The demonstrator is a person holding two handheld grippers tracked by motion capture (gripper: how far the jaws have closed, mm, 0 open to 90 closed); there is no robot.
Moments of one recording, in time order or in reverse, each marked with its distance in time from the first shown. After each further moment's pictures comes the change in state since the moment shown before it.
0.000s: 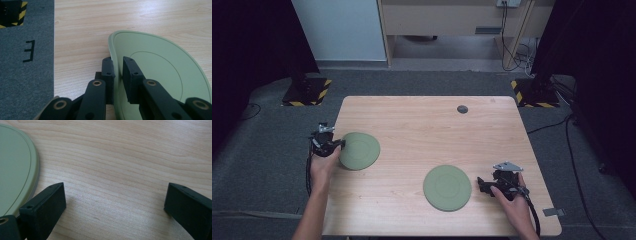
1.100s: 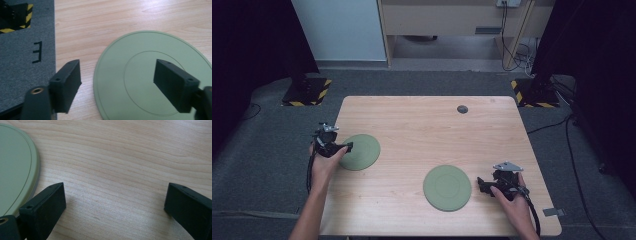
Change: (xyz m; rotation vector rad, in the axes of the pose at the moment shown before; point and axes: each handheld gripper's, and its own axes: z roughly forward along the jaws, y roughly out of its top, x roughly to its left) left arm -0.010 0.005 0.004 0.029 0.035 0.066; right arm 0.000 0.000 0.000 0.002 0.004 -0.003
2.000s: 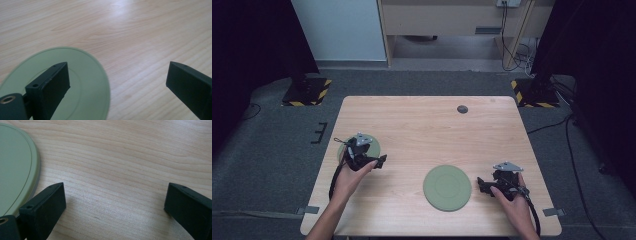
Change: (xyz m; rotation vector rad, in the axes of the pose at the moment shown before) left arm -0.115 -0.004 -0.018 -0.074 -0.211 0.218; right arm 0.000 0.000 0.000 0.000 0.001 -0.003
